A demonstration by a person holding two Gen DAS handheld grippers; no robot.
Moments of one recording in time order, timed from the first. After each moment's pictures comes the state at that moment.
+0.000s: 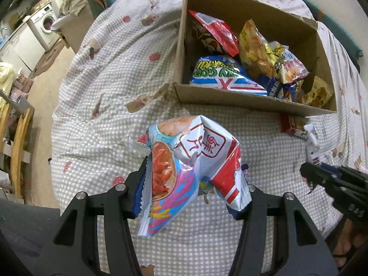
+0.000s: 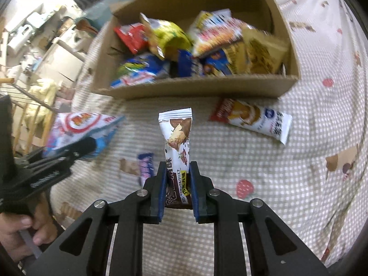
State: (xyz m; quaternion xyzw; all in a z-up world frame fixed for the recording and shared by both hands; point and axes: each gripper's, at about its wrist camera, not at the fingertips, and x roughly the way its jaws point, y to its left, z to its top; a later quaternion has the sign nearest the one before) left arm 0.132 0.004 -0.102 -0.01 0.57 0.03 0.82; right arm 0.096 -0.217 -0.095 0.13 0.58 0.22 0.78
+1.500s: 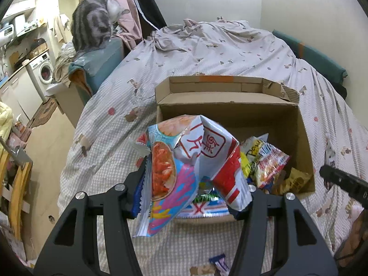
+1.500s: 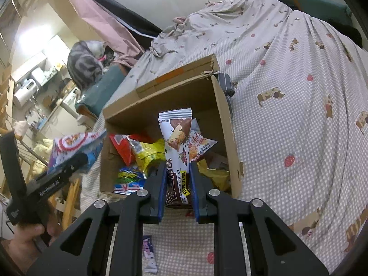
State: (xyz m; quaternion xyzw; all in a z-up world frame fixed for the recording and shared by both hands) left arm 0.218 -0.028 -0.030 0.03 0.42 0.00 0.91; right arm 0.166 -0.292 -0.045 0.21 0.45 0.15 0.86
